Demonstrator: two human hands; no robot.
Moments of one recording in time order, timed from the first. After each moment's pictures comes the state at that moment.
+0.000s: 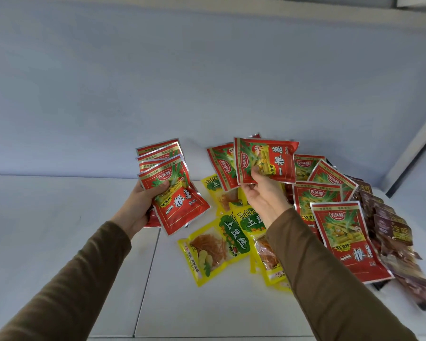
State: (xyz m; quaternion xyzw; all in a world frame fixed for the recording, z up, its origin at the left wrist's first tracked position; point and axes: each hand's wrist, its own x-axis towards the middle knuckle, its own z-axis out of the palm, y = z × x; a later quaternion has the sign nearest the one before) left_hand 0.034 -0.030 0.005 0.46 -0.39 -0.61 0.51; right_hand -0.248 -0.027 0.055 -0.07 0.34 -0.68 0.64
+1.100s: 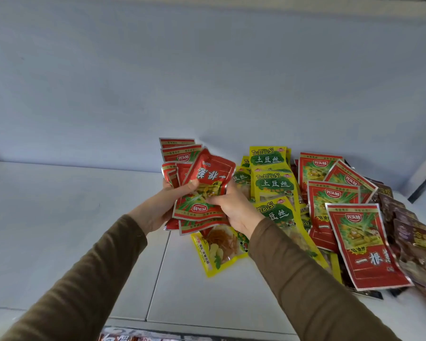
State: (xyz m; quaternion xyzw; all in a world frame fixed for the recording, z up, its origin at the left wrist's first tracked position) left_hand 0.012 -0.001 0.025 0.45 -0.46 -0.65 0.40; right_hand -0.173 -0.013 0.016 -0.50 0.50 -0.42 0.57
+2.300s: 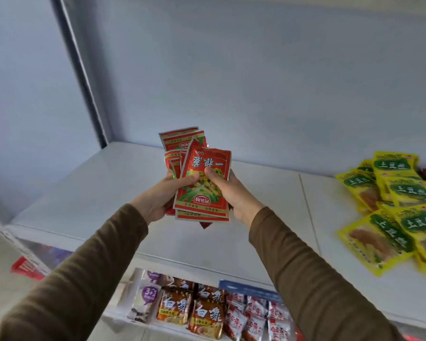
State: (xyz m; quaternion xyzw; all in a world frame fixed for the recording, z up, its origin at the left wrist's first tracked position) left_hand 0.298 0.060 0.027 0.51 -0.38 -0.62 0.45; right_hand 0.113 0.029 0.031 -0.55 0.48 -0.35 0.59
